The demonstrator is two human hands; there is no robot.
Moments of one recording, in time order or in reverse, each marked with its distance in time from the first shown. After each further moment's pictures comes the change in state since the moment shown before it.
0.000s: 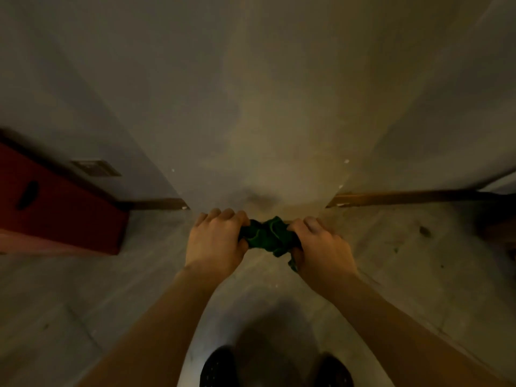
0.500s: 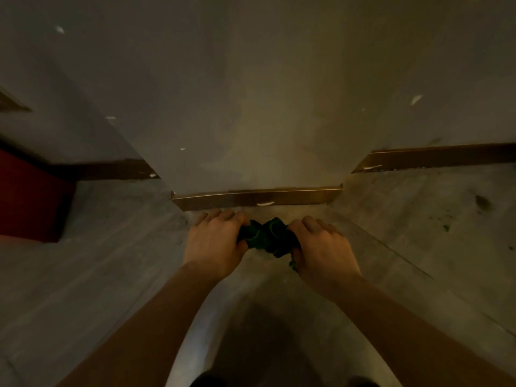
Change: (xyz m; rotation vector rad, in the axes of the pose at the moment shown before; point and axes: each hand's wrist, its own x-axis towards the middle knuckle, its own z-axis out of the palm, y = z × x) left_hand 0.028 -0.084 0.261 -0.038 -0.079 0.046; right_hand 0.030 0.086 0.246 -0.062 -0.101 -0.017
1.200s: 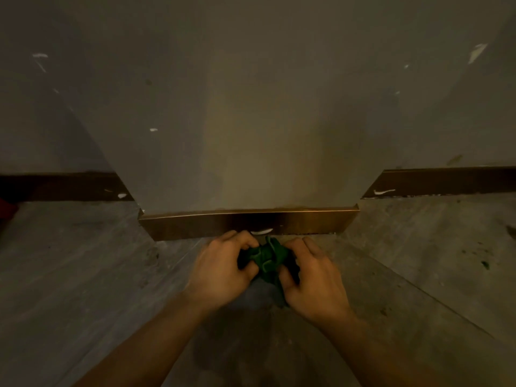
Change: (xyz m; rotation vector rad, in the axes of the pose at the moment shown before) left_hand 0.062 -0.037 0.132 -0.332 0.146 0.037; right_hand 0.062 0.047 0.142 0.293 0.304 0.029
